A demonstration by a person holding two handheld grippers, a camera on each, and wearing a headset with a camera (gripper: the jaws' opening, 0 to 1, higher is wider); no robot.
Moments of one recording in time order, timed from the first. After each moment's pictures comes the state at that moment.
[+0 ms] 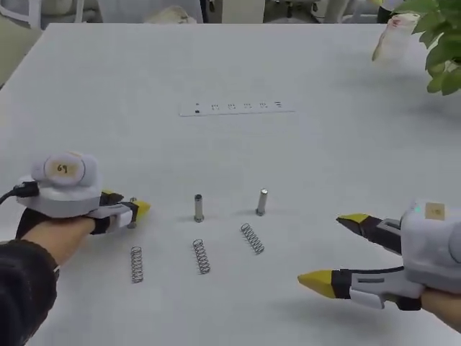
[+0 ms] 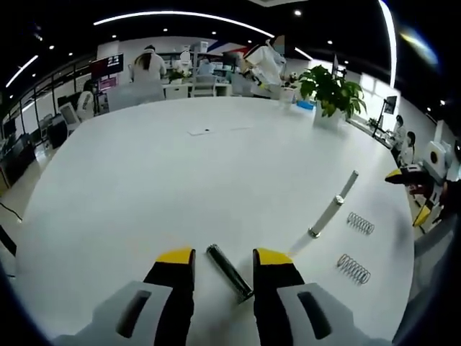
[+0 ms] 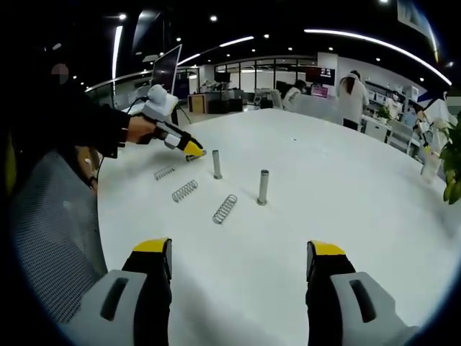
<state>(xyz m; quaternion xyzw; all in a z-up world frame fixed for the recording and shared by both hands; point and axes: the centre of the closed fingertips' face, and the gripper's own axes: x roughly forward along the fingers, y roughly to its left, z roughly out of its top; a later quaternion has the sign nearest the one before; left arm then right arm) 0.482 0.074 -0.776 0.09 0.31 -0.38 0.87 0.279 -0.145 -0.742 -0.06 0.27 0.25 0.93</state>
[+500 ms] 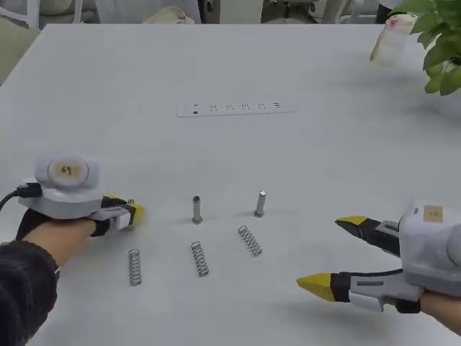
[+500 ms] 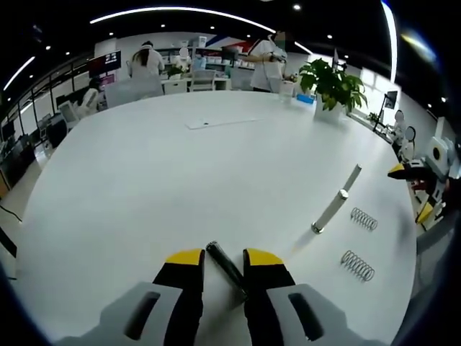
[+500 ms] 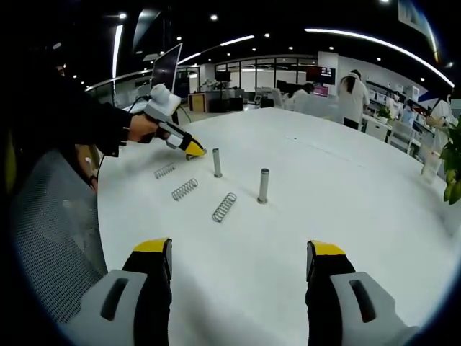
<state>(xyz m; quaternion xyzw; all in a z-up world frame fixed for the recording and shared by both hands) 0.482 0.075 -0.783 0.10 0.32 -0.37 0.87 0.278 -0.145 -0.743 -0.06 0.27 0.25 0.93</state>
